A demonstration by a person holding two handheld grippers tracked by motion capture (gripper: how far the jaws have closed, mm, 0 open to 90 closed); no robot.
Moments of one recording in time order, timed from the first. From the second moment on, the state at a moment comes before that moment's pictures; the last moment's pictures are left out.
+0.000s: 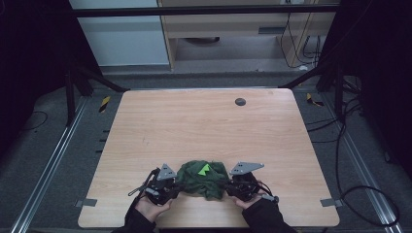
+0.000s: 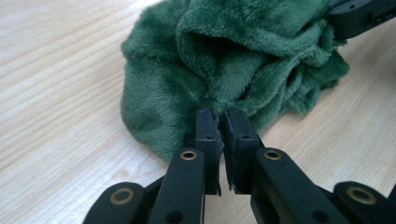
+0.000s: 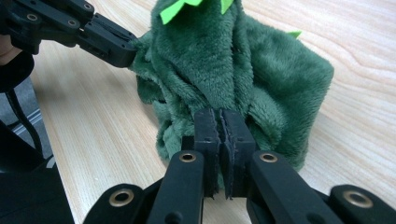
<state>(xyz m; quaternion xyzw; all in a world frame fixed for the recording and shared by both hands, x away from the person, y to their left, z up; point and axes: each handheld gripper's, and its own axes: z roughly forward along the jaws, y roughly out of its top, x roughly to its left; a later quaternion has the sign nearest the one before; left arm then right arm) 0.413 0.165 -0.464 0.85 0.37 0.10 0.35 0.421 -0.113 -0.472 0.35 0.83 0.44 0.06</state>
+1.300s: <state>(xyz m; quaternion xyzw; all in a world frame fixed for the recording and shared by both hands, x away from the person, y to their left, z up) 0.440 0.191 -0.425 0.80 0.41 0.15 0.41 0.438 -0.132 -0.440 0.36 0.80 0.48 0.10</state>
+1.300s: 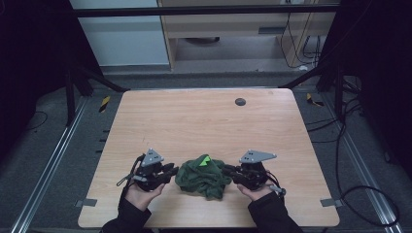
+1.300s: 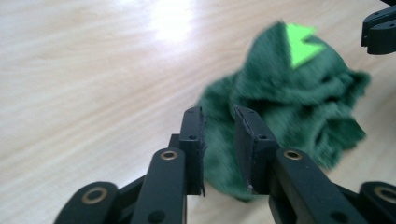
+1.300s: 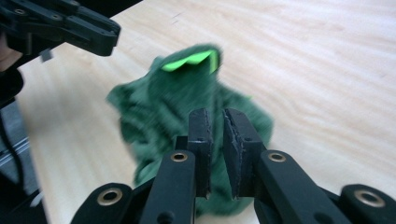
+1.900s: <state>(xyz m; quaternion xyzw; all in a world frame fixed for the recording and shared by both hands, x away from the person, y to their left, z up) 0.487 0.164 -0.443 0.81 0.41 0.14 0.41 0.482 -0.119 -0.447 0.38 0.79 0.47 0.11</state>
